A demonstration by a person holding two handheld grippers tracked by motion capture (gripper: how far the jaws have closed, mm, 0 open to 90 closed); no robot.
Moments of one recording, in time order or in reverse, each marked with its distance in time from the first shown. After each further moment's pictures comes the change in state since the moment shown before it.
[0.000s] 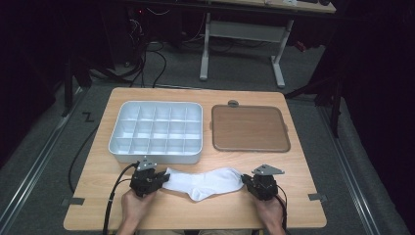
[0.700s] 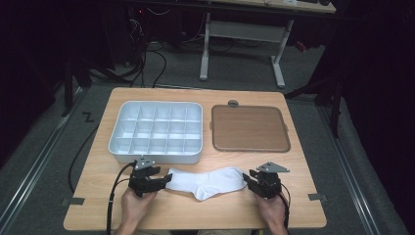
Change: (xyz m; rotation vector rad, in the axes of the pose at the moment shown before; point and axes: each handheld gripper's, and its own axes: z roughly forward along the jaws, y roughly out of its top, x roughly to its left) left arm -0.001 0.011 -0.009 -0.058 0.032 -0.043; right arm -0.004 0.008 -0.010 -0.036 -0.039 0.040
